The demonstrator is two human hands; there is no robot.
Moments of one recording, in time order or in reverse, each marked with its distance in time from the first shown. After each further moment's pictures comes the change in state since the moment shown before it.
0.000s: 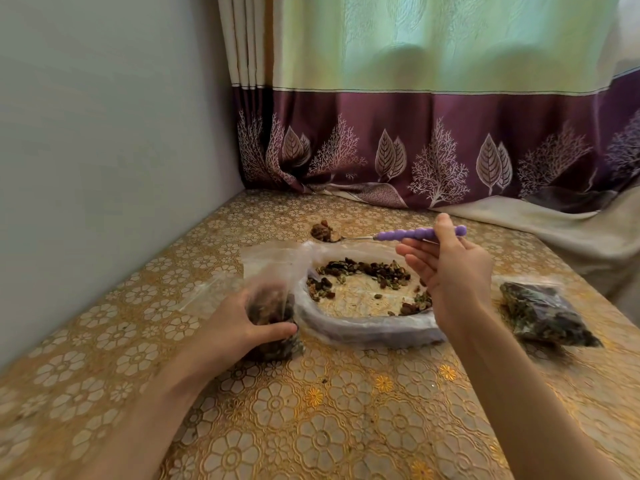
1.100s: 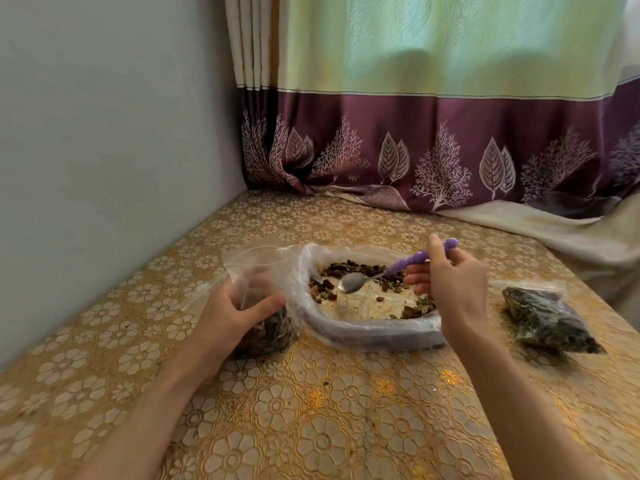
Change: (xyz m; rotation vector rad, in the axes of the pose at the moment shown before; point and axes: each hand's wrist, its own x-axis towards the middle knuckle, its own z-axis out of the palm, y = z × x) left_hand 0.000 0.004 -0.002 -0.181 0.183 0.083; right_hand 0.013 0.022 -0.014 -0.391 0.004 -0.133
